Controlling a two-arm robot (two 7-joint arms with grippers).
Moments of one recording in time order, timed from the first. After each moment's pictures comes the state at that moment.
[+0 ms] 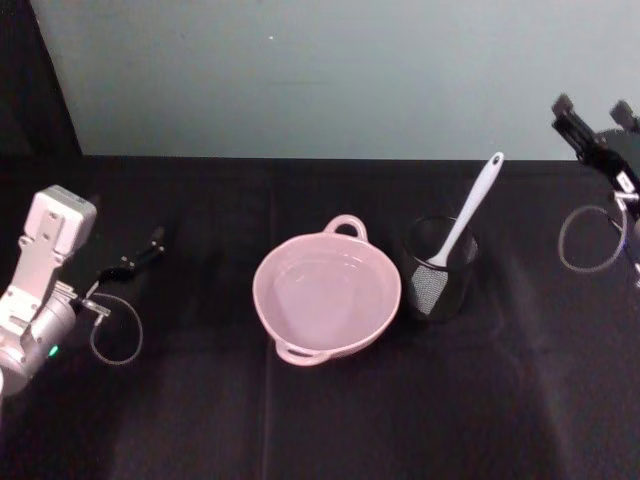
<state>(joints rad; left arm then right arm) -0.20 0.60 0.45 -1.41 -0.25 -0.12 0.03 0.23 0.40 -0.10 -1.48 0.62 -0.05 0.16</state>
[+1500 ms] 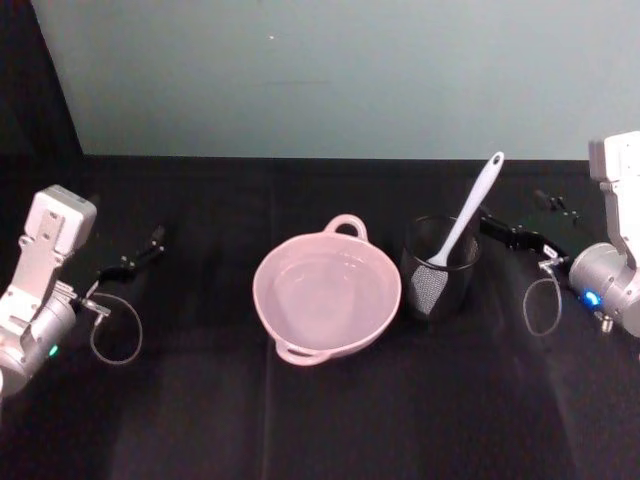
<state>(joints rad) -0.20 0.60 0.45 -1.41 -0.25 -0.12 0.03 0.38 0.39 -0.27 -1.19 0.35 0.12 0.24</state>
